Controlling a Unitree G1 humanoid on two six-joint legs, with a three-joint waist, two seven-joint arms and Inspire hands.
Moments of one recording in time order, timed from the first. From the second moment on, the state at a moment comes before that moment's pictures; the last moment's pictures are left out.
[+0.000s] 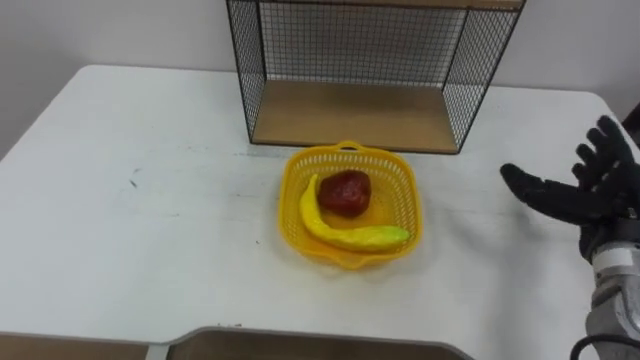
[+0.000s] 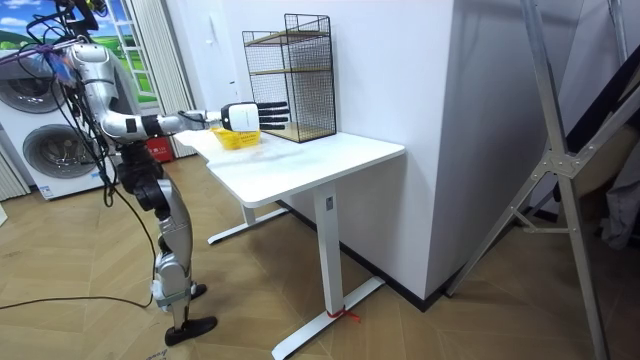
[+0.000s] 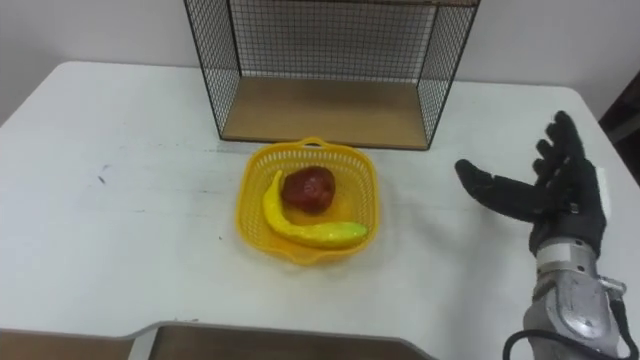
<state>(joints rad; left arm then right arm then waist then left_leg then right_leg) 0.34 0.21 0.58 0.65 -0.51 0.02 0.55 0.17 -0.35 -0.27 -0.02 0.39 0.04 -0.24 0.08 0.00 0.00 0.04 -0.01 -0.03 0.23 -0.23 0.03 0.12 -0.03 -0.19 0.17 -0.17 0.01</state>
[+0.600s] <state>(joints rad) 0.31 0.22 0.64 -0.19 -0.10 -0.10 0.90 0.31 -0.31 -0.31 -0.09 0.39 0.00 -0.28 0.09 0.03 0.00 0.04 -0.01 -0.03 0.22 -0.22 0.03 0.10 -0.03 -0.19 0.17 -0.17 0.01</state>
